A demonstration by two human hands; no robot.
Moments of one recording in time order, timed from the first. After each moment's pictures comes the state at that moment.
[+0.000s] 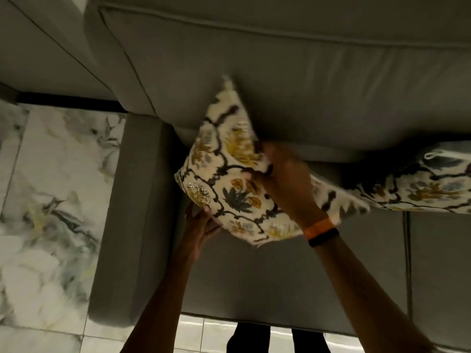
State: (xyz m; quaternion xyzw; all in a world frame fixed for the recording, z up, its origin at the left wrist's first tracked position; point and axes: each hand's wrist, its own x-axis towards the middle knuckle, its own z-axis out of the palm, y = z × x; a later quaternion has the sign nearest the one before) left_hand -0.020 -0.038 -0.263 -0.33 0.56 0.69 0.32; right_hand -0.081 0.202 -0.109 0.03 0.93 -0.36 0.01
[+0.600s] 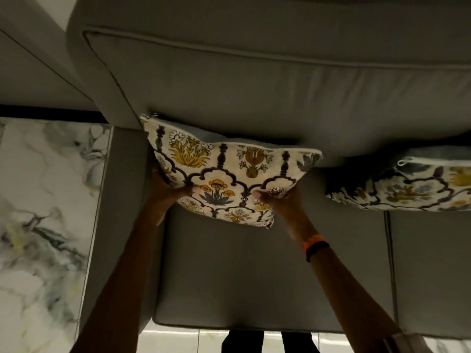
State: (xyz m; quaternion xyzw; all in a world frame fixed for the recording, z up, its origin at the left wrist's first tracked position) left_hand -0.145 -0.062 -0.210 -0.10 0.75 0.61 0.22; right_hand -0.043 0.232 -0.164 0.28 0.65 -0.70 0.10
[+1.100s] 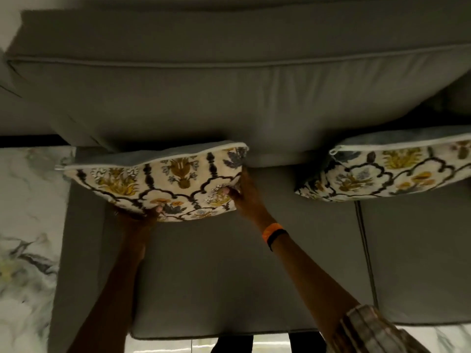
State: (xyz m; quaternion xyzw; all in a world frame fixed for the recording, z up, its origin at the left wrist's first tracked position) left_hand -0.076 -0.024 -0.227 -0.23 0.76 0.60 0.14; right_hand -0.049 0.269 -0.176 0.16 0.77 -0.62 0.08
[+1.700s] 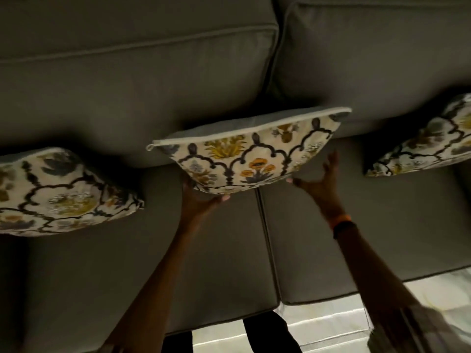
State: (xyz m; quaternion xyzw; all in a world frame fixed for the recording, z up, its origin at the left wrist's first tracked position) left_hand 0.038 0.423 -0.215 -0.01 0.78 0.57 0.26; right_hand 0.145 0.722 -0.197 0.41 0.75 -0.51 -0.04
